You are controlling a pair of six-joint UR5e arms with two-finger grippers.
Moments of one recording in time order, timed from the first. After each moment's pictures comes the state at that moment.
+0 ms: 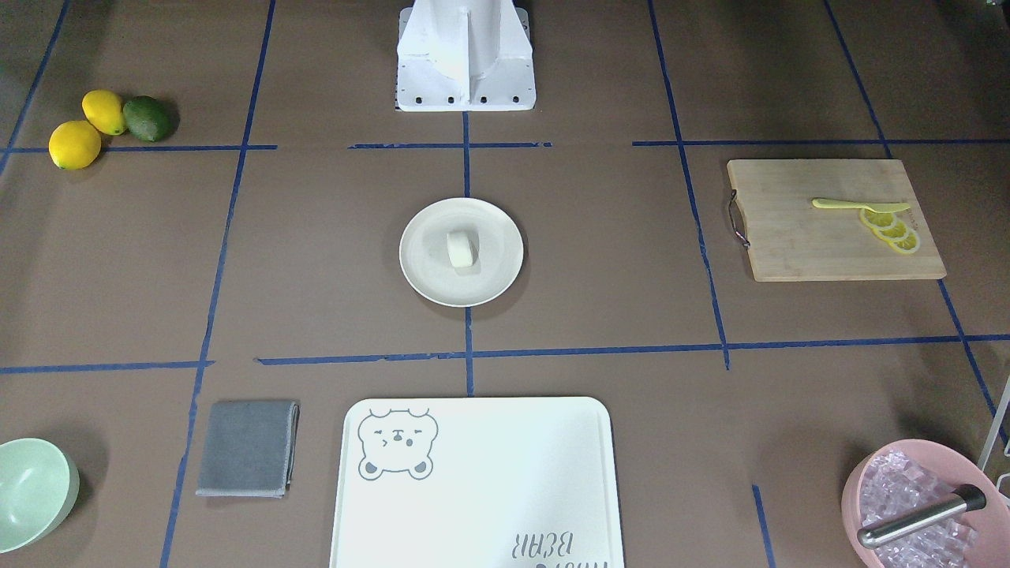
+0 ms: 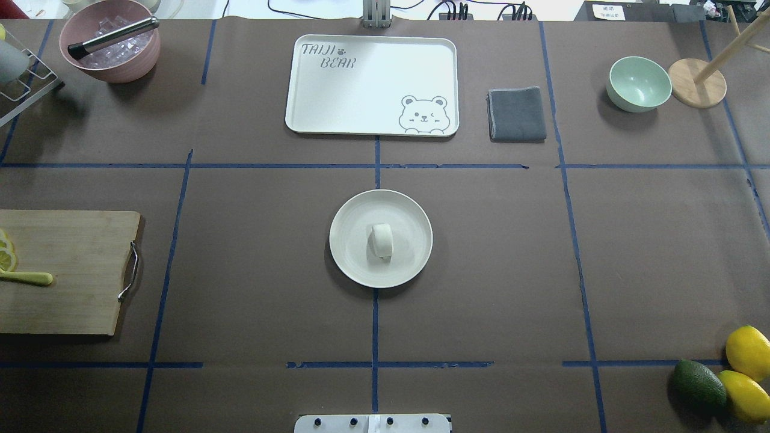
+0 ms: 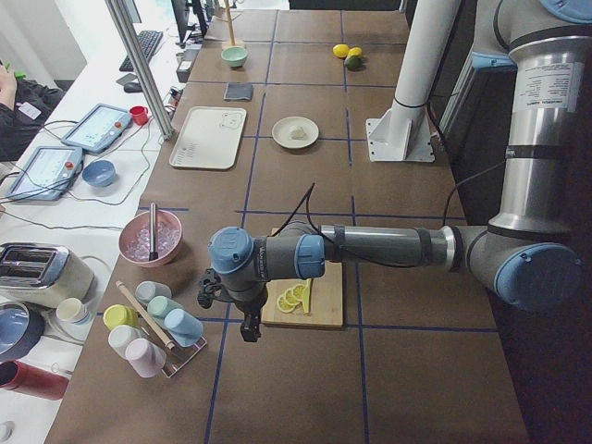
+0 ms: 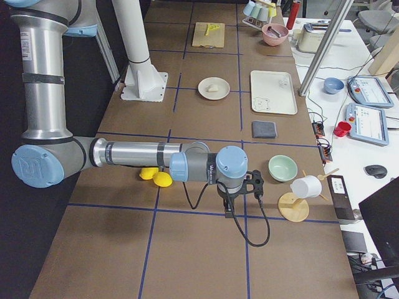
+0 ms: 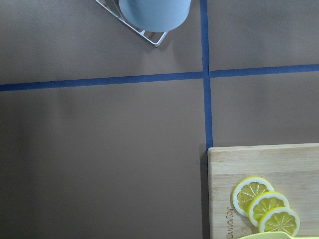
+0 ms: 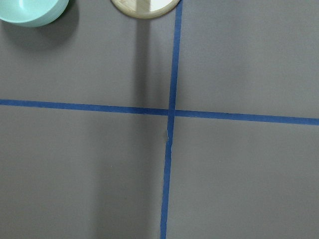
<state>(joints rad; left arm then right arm) -1.58 -1.59 -1.57 -1.47 -2.35 0.12 1.62 -1.59 1.62 -1.56 2.41 -0.06</state>
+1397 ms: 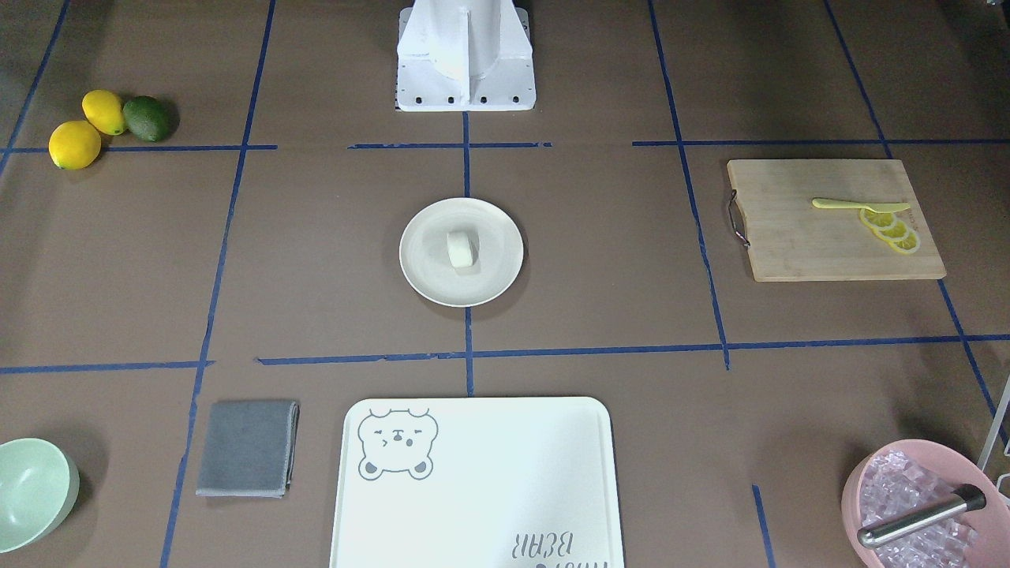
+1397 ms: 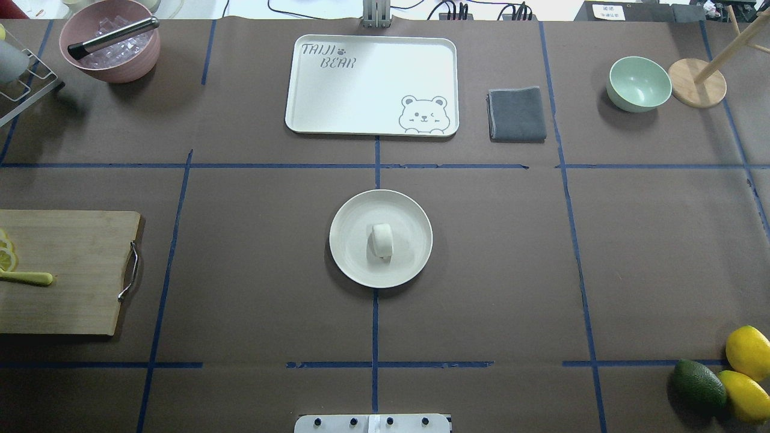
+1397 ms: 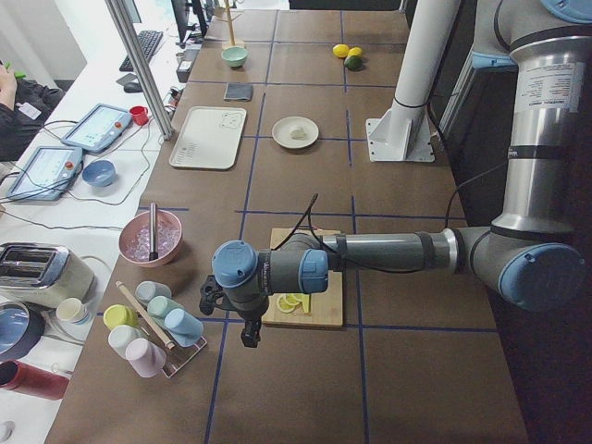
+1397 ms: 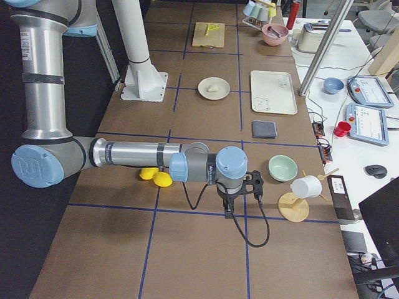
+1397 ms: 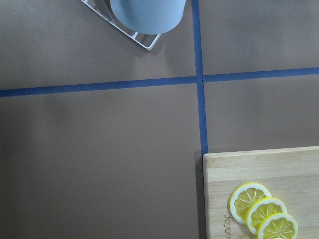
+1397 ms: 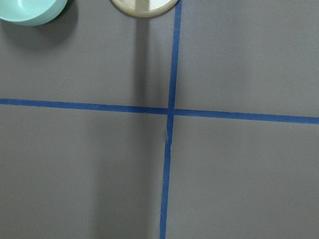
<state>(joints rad) -1.58 -1.57 -1.52 -1.57 -2.38 0.12 1.62 -1.59 1.62 -1.56 2.41 -0.06</state>
